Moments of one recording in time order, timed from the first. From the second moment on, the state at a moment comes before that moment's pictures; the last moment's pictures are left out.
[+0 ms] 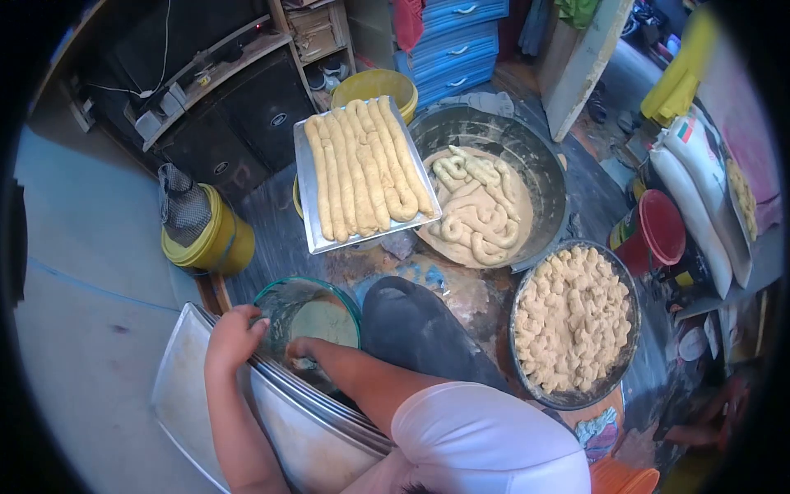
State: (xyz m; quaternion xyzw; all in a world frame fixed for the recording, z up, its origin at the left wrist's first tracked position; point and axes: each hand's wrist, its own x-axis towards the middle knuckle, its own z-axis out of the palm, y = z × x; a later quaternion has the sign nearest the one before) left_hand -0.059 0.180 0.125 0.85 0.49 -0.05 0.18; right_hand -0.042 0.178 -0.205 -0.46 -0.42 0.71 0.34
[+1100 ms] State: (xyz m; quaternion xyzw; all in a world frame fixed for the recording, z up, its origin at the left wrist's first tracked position) left_hand -0.241 -0.064 0.133 0.25 0.57 0.51 0.59; right_hand -0.053 0.179 -0.091 -0.14 0.10 0.71 0.68
